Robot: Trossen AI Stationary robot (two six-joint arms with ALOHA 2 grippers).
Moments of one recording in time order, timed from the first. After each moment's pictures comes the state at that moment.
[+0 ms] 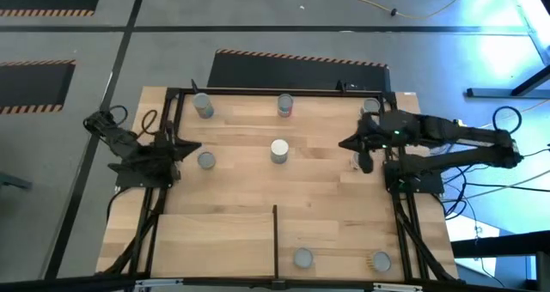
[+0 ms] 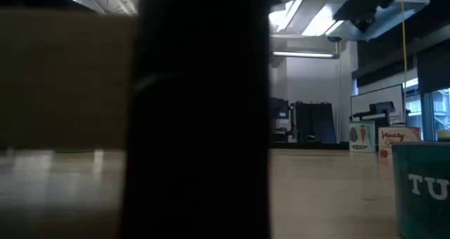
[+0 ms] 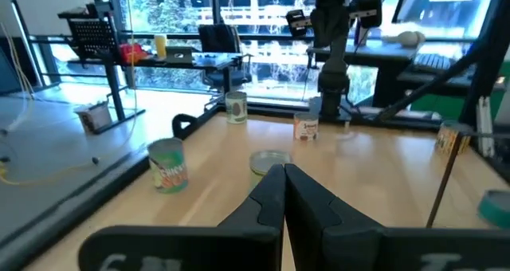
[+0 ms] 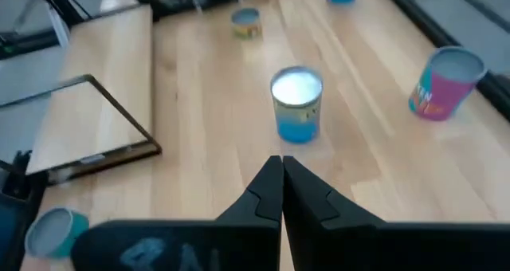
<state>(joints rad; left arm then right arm) -0.62 0.03 0.34 -0.35 -0.90 -0.04 -0.08 0.81 0.89 -0.66 0.00 0.21</state>
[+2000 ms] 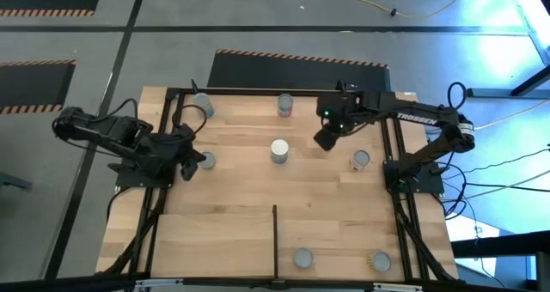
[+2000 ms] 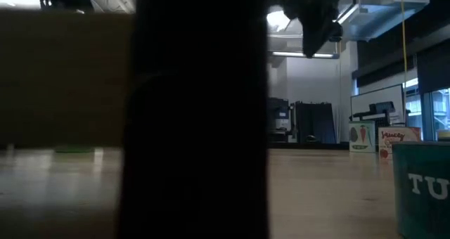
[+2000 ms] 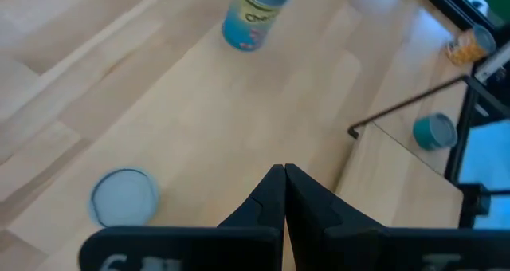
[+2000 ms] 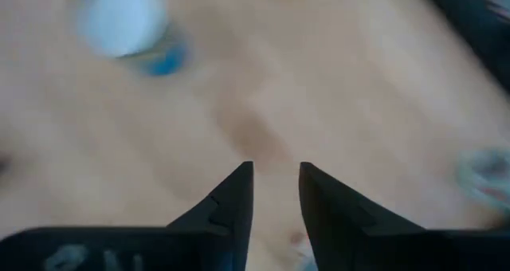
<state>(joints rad) -0.27 0.77 0.97 -1.01 -0.30 -0.91 -0.23 1.49 1.47 -1.25 0.17 0.49</state>
